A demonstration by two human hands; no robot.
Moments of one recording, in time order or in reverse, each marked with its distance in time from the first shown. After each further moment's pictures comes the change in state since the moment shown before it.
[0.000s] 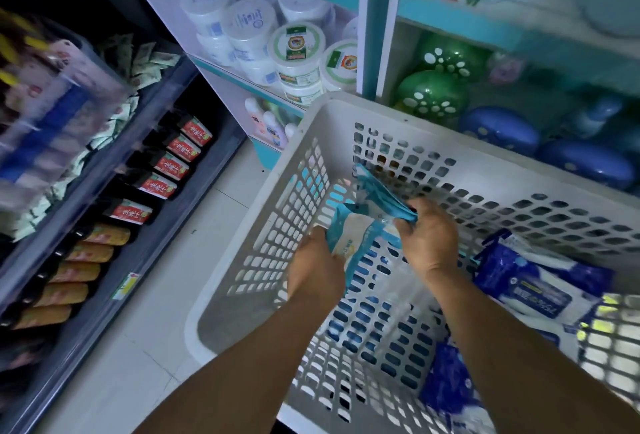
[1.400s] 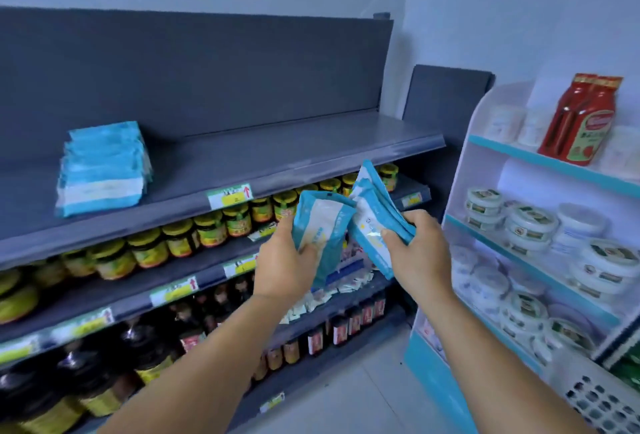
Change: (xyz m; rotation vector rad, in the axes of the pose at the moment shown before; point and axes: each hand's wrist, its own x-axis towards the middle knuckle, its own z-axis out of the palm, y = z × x) left_hand -0.240 -0.323 -0.454 -0.581 0.935 0.156; right_hand -0.227 -0.586 -0.136 0.449 0.113 -0.581
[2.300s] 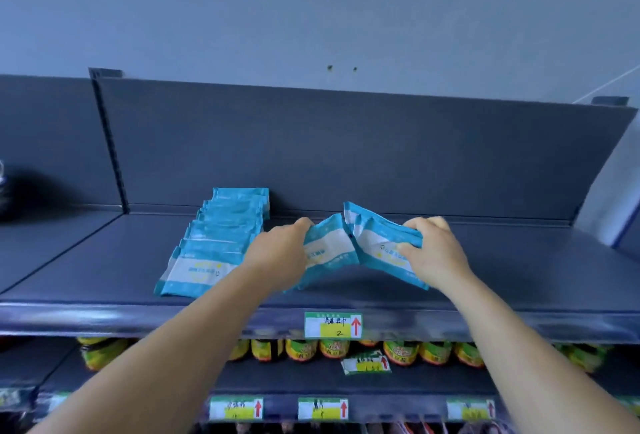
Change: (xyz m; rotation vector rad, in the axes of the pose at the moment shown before) left_hand 0.235 -0.051 -0.149 0.776 0.067 -0.131; right_hand 0.242 -0.154 0.220 -0.108 -0.447 -0.444
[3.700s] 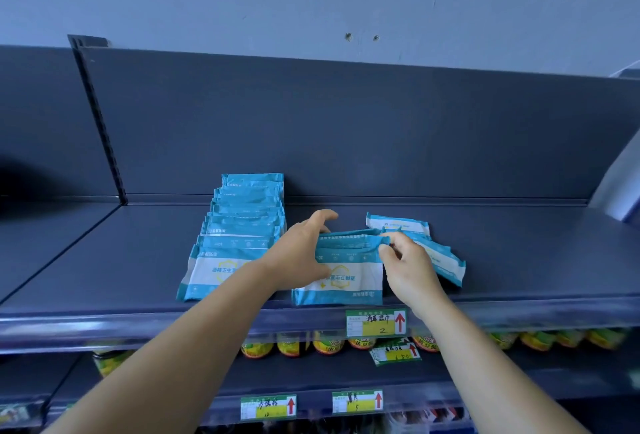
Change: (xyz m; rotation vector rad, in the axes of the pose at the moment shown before) left_hand 0.030 -0.067 0.030 -0.455 -0.166 0.222; right_hand -0.027 -0.062 0.089 0.389 -0.090 0.105
